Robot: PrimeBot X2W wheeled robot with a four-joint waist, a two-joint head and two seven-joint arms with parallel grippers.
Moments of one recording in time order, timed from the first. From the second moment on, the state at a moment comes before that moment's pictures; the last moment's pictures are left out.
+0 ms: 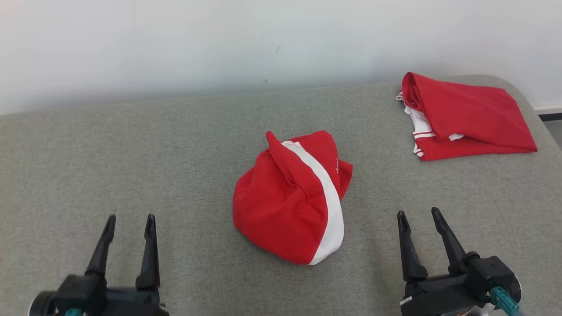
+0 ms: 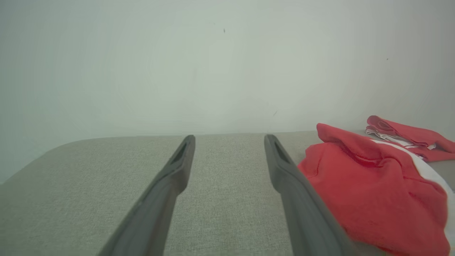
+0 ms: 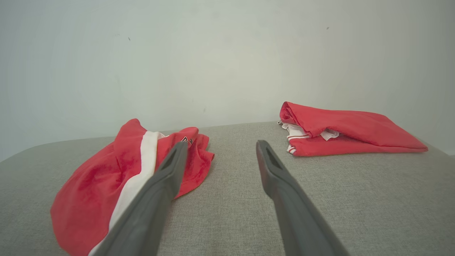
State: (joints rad) left arm -0.10 0.27 -0.18 0.09 -0.35 0.05 -0.26; right arm -0.06 -0.05 0.04 0.16 0.13 0.13 -0.26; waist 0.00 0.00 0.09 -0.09
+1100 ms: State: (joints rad) left arm 0.06 0.06 0.09 0.07 -0.16 -0.12 -0.26; right arm -0.04 -0.05 0.03 0.18 0.14 0.13 -0.26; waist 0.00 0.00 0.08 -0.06
